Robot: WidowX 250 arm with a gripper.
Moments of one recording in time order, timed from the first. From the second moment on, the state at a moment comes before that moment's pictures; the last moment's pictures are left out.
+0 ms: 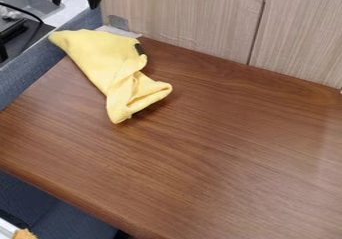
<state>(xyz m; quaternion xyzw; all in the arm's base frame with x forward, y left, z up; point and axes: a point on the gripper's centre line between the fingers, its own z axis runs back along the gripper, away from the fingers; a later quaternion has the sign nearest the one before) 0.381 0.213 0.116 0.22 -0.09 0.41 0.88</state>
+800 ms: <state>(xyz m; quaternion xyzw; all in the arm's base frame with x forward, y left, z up) 0.409 0.162 0.070 0.18 -0.07 0.37 0.91</state>
